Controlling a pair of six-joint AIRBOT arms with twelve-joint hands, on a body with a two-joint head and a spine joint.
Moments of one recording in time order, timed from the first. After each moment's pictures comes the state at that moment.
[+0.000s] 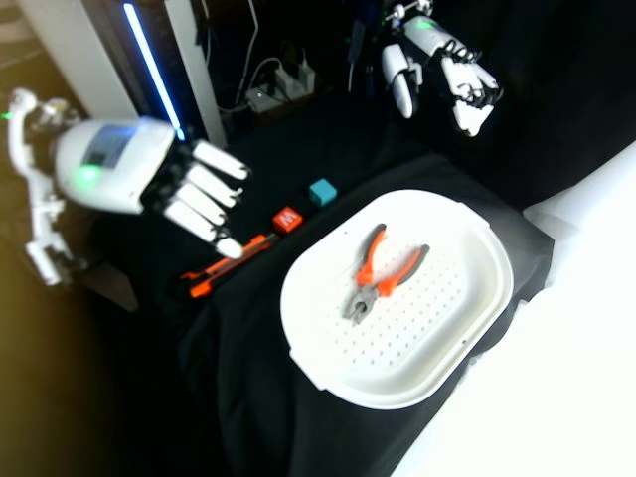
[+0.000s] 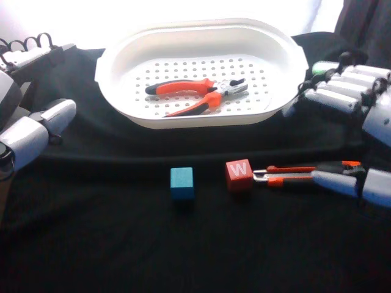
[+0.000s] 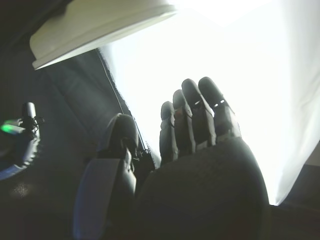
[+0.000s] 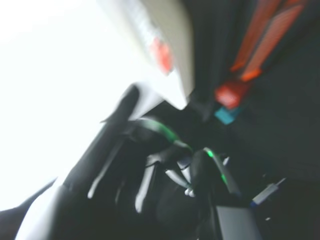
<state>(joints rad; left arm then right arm) 1.11 -0.89 0.92 -0.49 -1.34 1.17 -0.98 -0.80 0.81 0.07 0.93 -1.04</state>
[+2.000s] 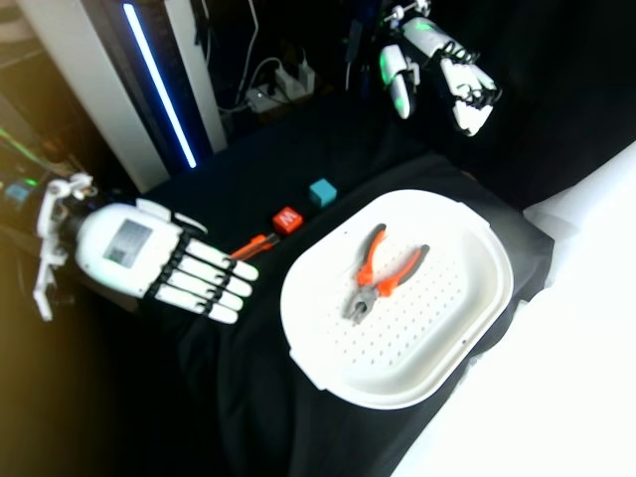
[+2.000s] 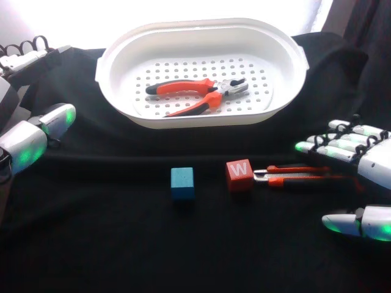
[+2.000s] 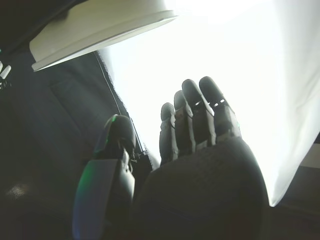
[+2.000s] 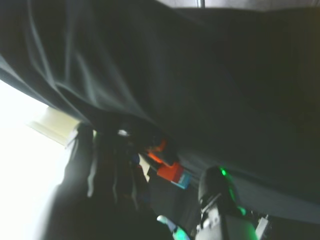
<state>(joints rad) 1.13 -0.89 0.91 -0.51 -1.35 1.17 -1.06 -0.93 0.95 0.24 0.70 -1.04</state>
